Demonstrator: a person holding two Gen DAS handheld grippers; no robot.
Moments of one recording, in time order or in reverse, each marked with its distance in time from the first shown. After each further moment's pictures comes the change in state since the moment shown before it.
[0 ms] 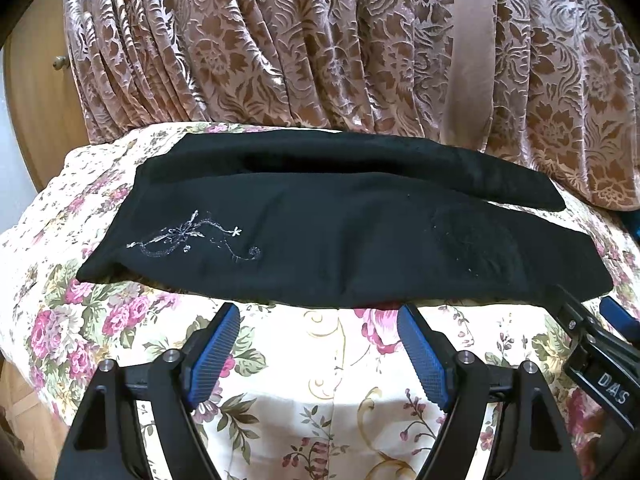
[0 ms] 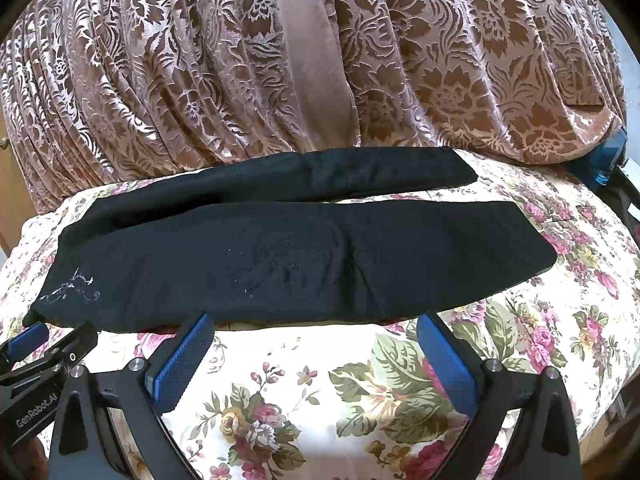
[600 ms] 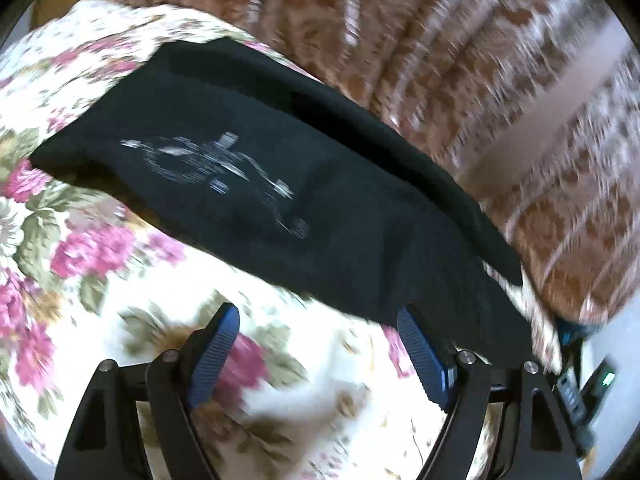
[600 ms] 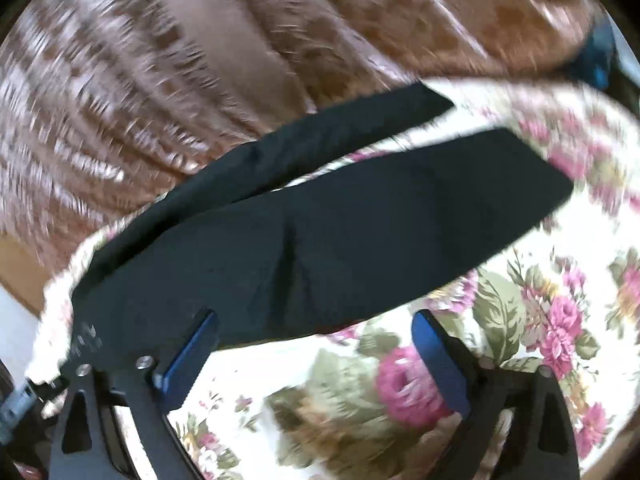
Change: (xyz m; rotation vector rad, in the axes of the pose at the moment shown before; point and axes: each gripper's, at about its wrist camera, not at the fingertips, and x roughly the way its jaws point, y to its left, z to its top) left arm 0.048 0.112 0.004 -0.467 0.148 -0.286; right arm 0.052 -0.110 0.014 0.338 0.135 0.149
